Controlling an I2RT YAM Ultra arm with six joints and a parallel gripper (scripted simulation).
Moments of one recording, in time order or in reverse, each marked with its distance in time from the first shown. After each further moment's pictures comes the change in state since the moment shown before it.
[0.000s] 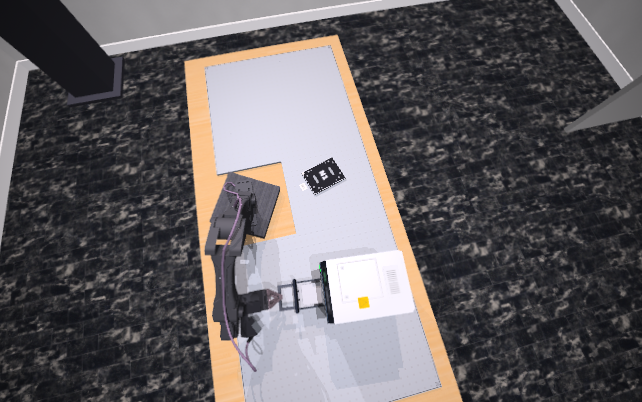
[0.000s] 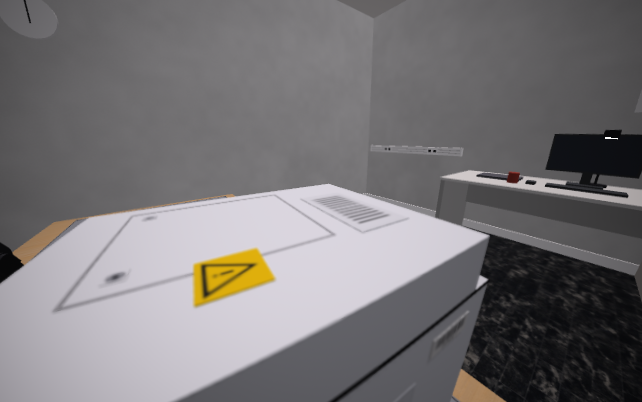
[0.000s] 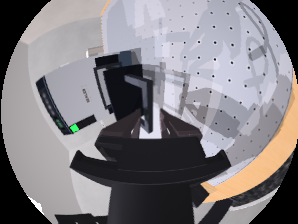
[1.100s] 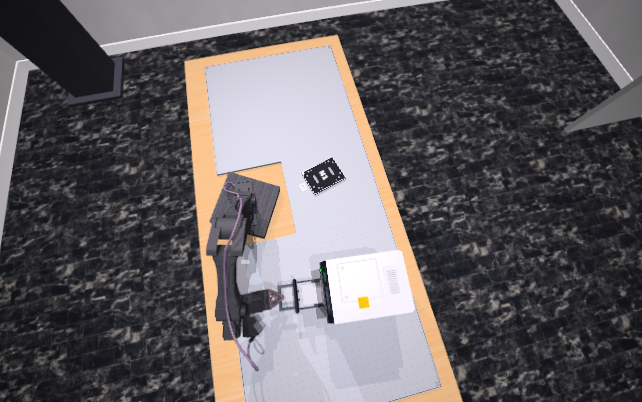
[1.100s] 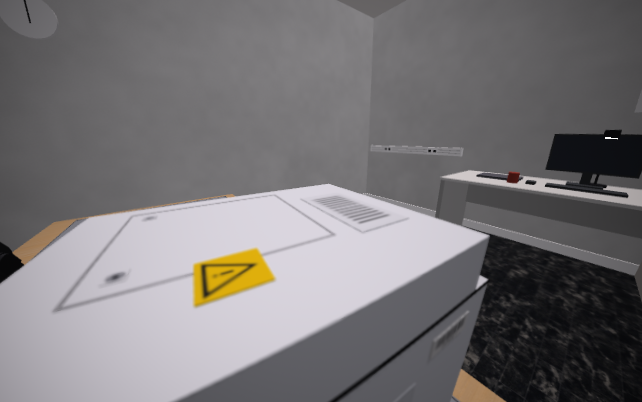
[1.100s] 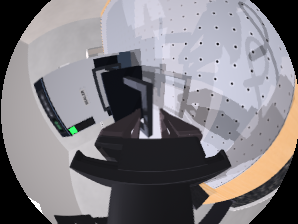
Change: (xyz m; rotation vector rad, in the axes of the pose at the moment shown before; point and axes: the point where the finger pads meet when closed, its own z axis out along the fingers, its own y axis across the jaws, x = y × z) arm -0.002 -0.001 0.007 0.001 -0.006 -0.004
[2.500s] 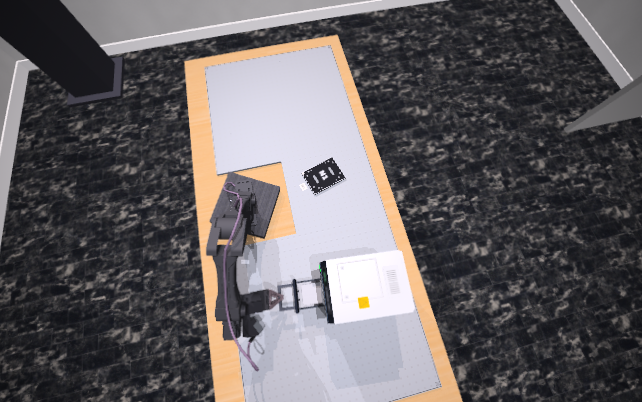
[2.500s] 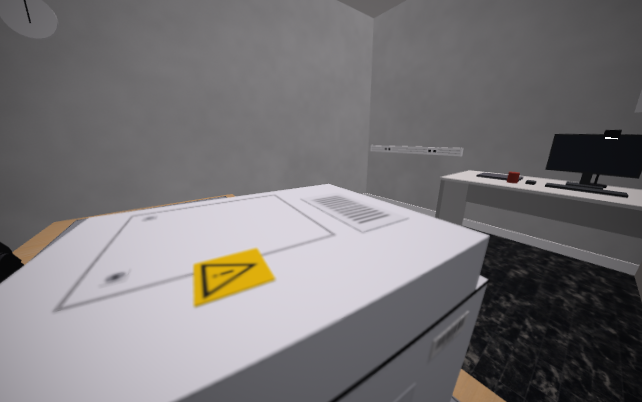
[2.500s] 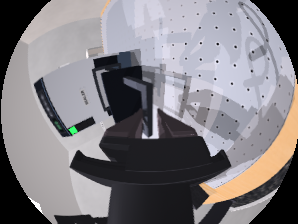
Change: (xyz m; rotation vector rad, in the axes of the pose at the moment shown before) arm 0.000 0.000 0.000 0.000 0.000 0.000
